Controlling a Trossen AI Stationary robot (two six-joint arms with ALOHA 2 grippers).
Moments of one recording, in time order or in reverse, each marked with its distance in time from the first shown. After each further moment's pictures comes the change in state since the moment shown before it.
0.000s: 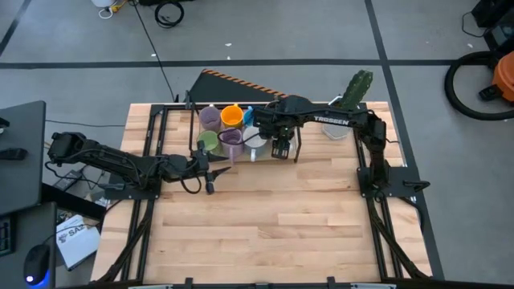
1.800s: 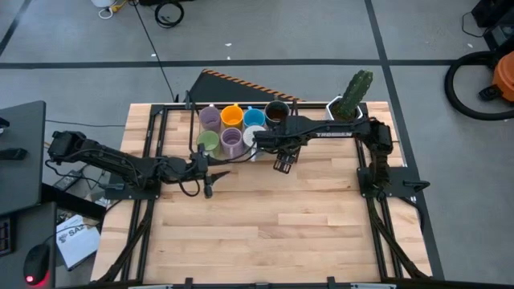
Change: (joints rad) left arm -0.042 -0.018 0.000 -0.022 0.005 -0.057; right arm 0.144 -0.050 -0.147 -0.029 0.149 0.353
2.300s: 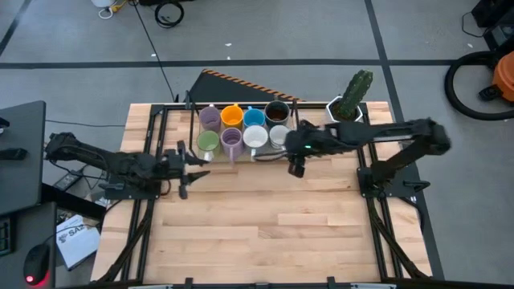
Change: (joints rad) left arm -0.113 -0.452 0.000 -0.331 -0.023 -0.021; right arm 0.095 -0.551 -0.548 0.710 0.000 -0.185
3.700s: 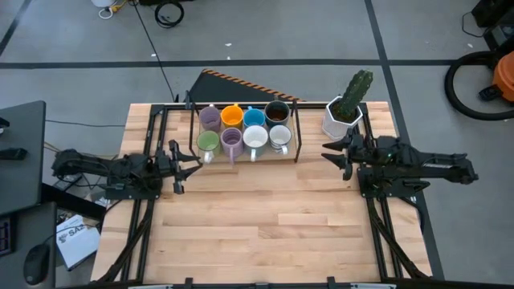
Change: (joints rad) left arm 0.130 -0.397 -0.342 0.130 0.078 0.158; right arm -0.101 -1.167 -0.989 0.613 -0.143 0.032
